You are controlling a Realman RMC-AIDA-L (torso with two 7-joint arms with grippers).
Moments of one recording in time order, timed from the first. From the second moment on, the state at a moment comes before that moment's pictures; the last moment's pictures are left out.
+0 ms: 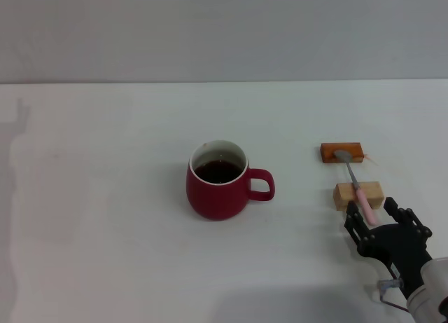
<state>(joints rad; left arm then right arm) -0.49 -2.04 -1.75 -0.29 2.72 0.89 -0.08 0.02 2.06 0.65 0.85 -2.08 -0.77 -0.37</state>
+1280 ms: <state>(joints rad) -0.47 -2.04 -1.75 -0.30 2.72 0.90 -0.08 0.02 2.06 0.64 0.85 -2.09 -0.77 -0.38</state>
